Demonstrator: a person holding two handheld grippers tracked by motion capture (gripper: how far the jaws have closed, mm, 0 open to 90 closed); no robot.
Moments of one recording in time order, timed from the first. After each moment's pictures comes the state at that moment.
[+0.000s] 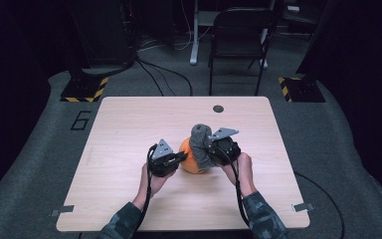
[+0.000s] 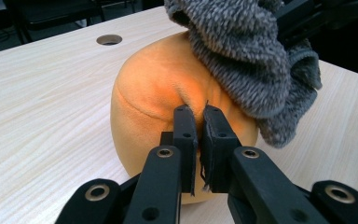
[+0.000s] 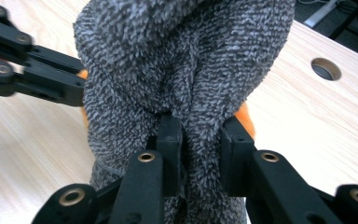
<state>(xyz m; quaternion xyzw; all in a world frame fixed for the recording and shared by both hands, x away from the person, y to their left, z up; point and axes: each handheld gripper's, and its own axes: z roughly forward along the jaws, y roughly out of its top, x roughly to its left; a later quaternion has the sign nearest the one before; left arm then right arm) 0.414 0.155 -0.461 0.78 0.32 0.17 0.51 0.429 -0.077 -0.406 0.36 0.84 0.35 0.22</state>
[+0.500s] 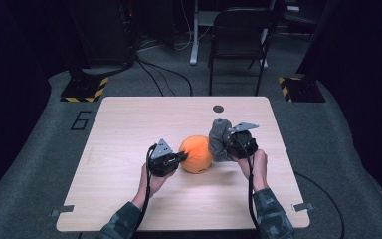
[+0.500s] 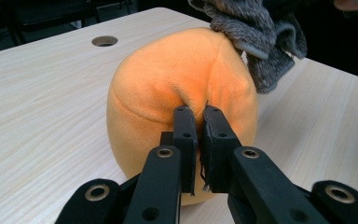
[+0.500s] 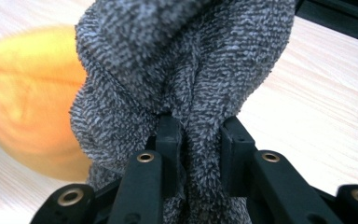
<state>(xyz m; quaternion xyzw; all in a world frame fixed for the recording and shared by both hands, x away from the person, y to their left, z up) 0.413 0.155 -0.461 0.78 0.31 0.16 0.52 0.448 -0.126 -0.408 0.44 0.80 0.35 0.22</state>
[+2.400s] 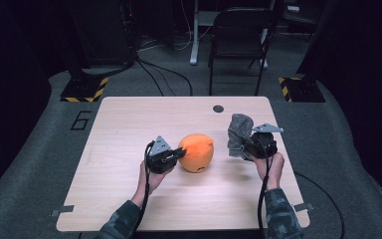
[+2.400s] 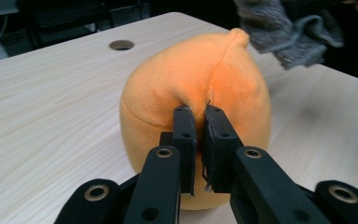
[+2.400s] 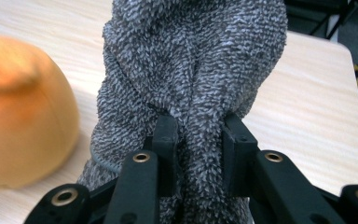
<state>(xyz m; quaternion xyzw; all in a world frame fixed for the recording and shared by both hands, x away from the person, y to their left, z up) 0.425 0.164 -0.457 0.77 0.34 0.18 0.51 0.448 -0.185 -0.420 0.50 0.74 0.36 0.27</state>
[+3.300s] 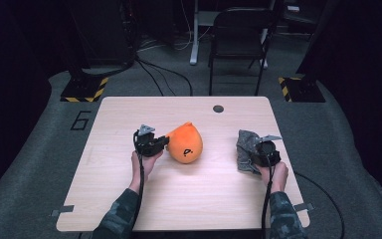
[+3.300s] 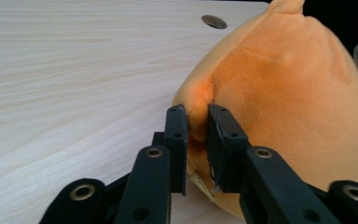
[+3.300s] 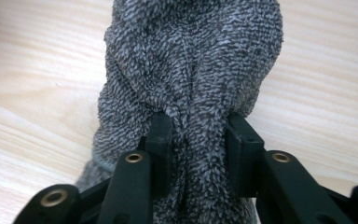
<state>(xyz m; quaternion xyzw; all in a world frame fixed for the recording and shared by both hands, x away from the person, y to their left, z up) 0.487 0.203 -0.482 0.71 0.49 0.16 0.48 0.459 -0.210 -0.482 0.55 0.75 0.27 0.23</state>
